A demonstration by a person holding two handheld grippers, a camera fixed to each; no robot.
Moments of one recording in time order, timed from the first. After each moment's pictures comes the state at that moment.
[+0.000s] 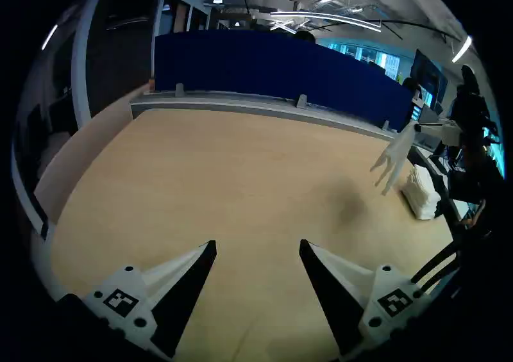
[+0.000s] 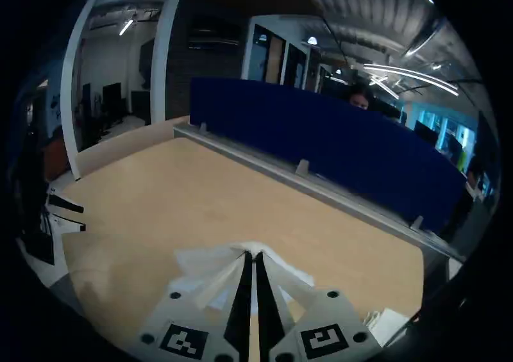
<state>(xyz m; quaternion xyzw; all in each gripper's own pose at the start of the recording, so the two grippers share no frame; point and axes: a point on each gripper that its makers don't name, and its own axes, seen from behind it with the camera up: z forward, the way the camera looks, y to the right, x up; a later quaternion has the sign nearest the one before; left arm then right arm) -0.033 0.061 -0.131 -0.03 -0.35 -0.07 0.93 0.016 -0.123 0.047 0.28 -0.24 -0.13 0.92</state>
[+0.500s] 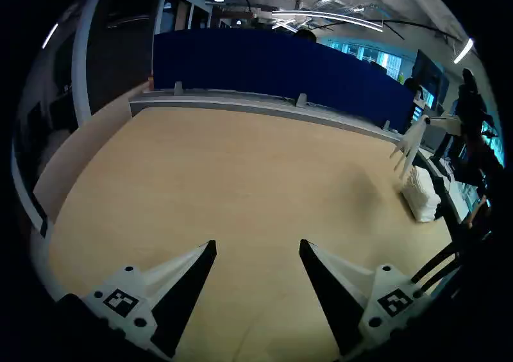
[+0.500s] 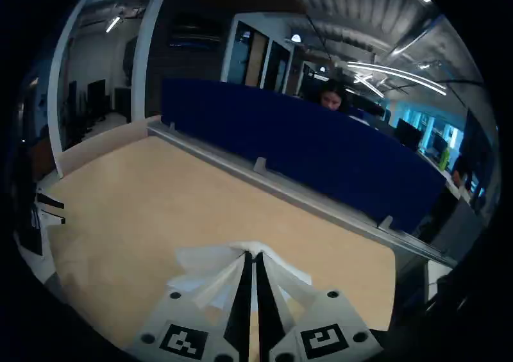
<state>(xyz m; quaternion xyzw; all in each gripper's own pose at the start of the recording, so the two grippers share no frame) -0.034 0.071 -0.125 -0.03 -0.36 -0.07 0.93 0.043 -0.016 0.094 0.24 -0.25 -0.15 0.93</state>
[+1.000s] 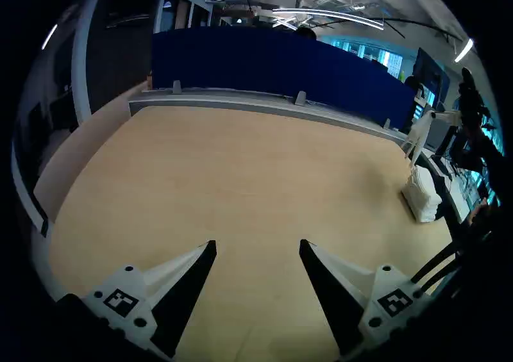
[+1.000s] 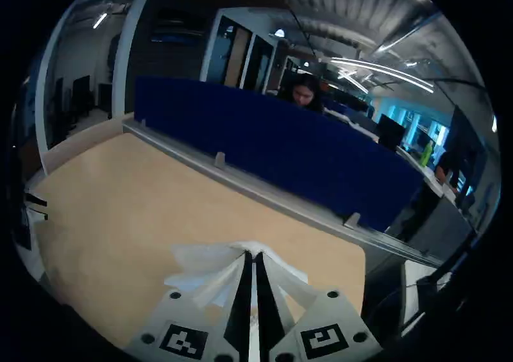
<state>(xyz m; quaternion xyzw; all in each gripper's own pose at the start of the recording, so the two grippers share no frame) -0.035 0.083 -0.123 -0.03 -0.36 -0.07 0.93 0.066 0.080 0.135 0.19 -0.26 -0.16 0.93</state>
